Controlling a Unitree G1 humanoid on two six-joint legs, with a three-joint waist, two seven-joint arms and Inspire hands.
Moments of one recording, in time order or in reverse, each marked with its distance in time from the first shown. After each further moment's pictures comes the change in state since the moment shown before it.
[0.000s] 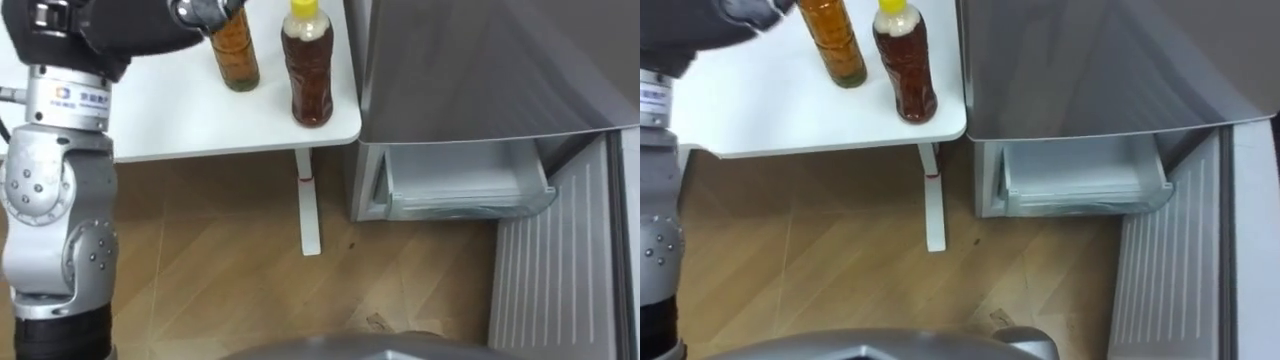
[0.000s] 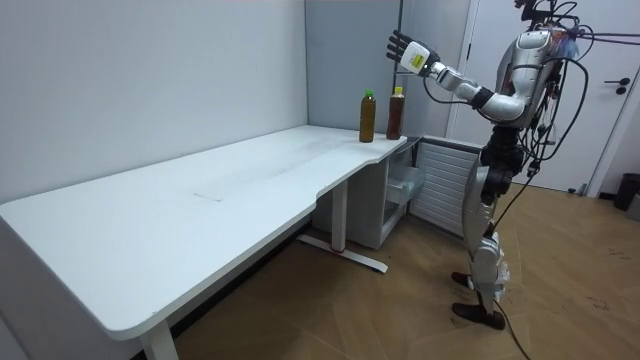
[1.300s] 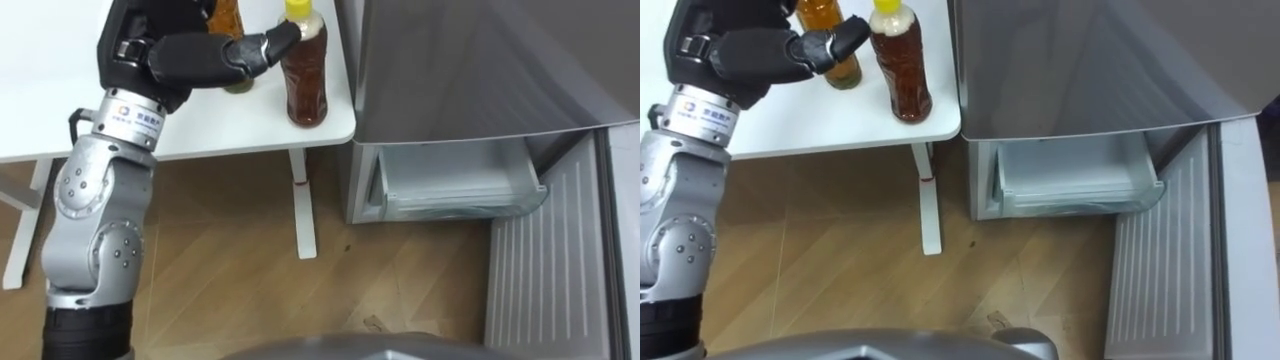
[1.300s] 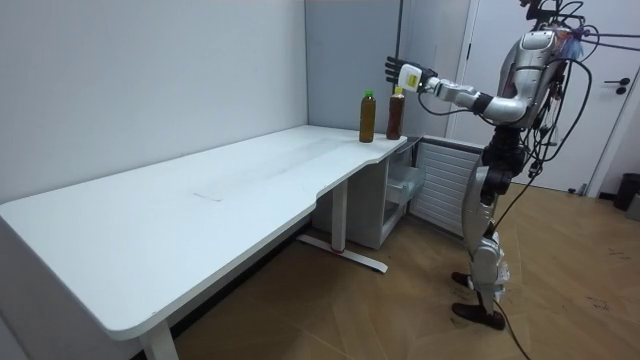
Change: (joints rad) left arm 0.004 -0.041 -0.029 0.149 -0.092 0.081 -0.071; right arm -0.016 -0.009 0.018 -0.009 0.003 0.037 -0.054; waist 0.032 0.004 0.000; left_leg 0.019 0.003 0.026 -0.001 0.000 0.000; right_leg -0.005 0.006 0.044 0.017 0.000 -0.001
